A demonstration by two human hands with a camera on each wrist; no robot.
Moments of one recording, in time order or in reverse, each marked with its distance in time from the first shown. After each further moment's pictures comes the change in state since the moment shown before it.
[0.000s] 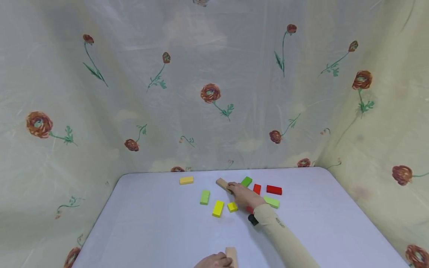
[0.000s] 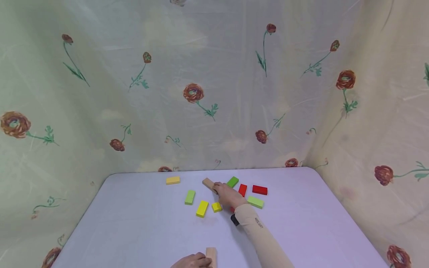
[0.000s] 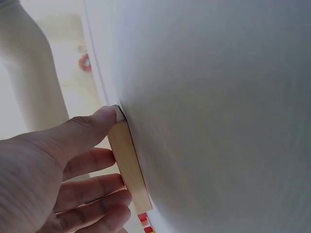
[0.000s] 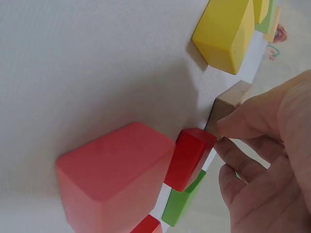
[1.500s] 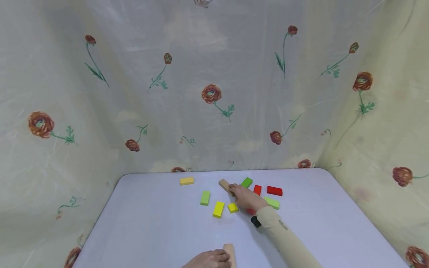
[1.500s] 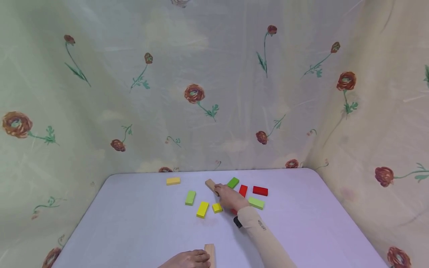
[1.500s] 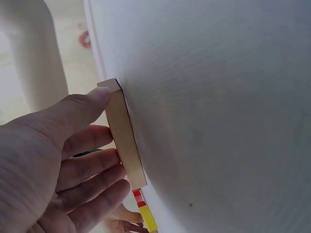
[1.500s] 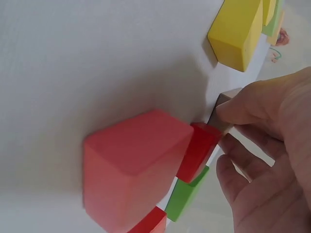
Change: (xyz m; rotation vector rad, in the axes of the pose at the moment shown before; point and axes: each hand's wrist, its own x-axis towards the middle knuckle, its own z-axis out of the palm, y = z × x) left_hand -0.008 -0.023 -0.003 0.014 0.060 0.166; right_hand -0.006 0.004 0.002 -0.024 0.028 -0.024
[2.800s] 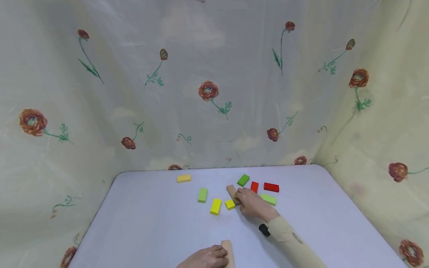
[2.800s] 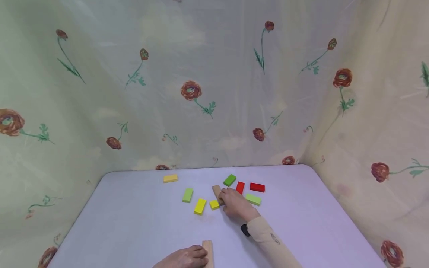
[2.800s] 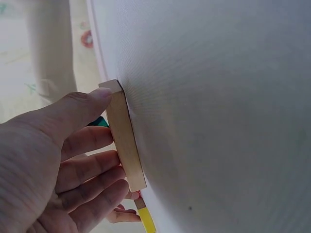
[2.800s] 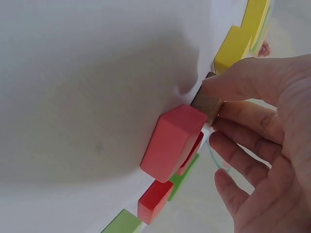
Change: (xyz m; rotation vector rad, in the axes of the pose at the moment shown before) left_hand 0.003 -0.001 0.001 -0.081 0.066 0.012; right_hand -0.048 0.008 0.003 -0.176 0.128 -0.115
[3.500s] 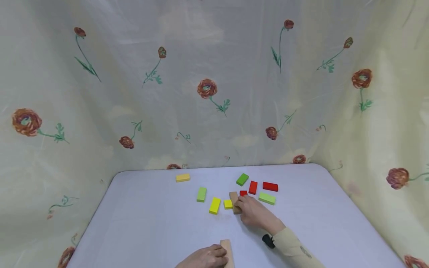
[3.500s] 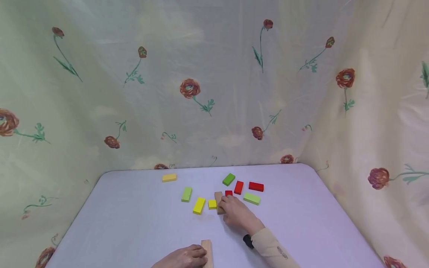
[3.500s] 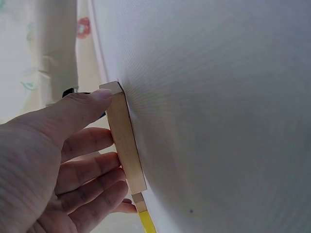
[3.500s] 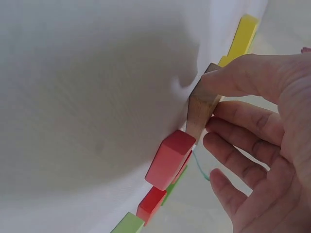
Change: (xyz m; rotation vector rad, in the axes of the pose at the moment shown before) left_hand 0.001 -0.001 0.002 0.025 -0.013 0.011; right_hand -0.032 -0.014 0.001 -0.010 0.007 -0.030
